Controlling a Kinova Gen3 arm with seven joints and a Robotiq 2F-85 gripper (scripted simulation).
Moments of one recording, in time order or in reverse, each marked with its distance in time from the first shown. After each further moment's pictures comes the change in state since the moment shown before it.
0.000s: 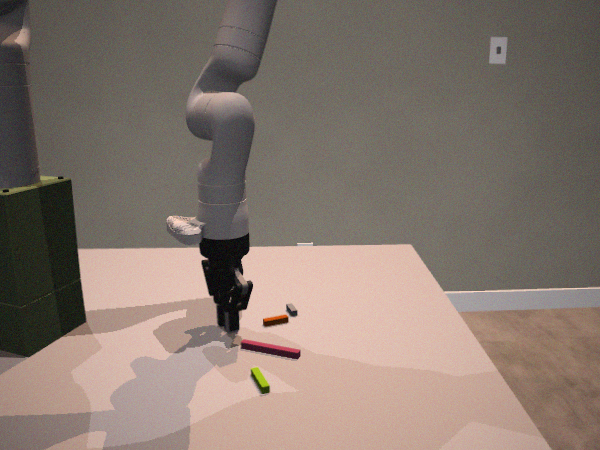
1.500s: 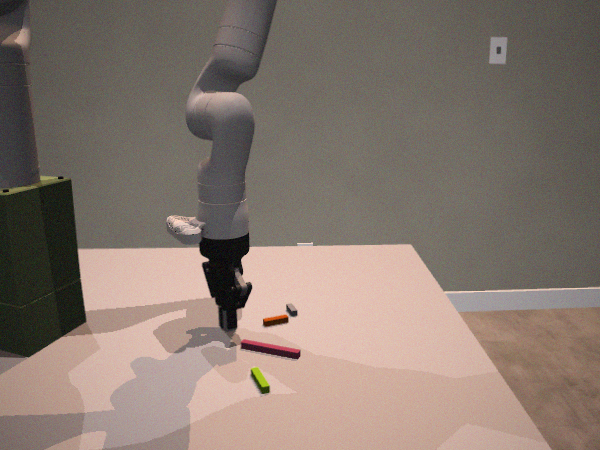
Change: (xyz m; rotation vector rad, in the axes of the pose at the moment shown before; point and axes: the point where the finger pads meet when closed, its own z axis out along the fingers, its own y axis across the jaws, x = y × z) arm 0.000 0.000 0.000 0.000 0.000 0.000
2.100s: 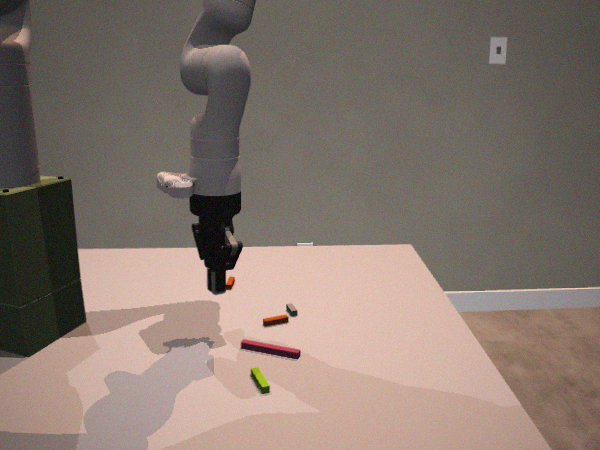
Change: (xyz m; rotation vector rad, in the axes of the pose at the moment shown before) arm 0.013 0.006 -0.064 -0.010 0.033 -0.009
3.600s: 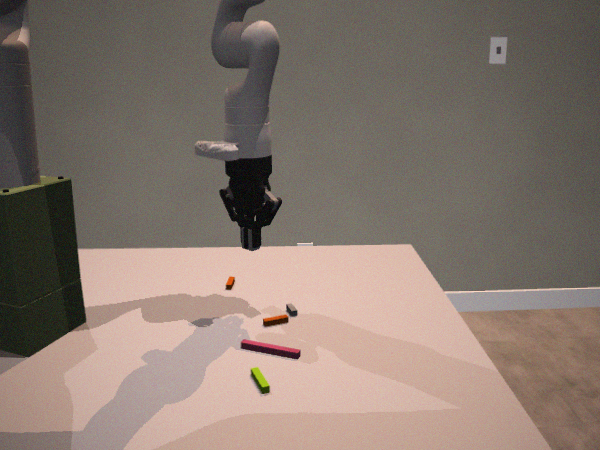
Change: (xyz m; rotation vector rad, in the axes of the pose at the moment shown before) arm -0.091 0.056 -0.039 0.015 -0.033 -0.238
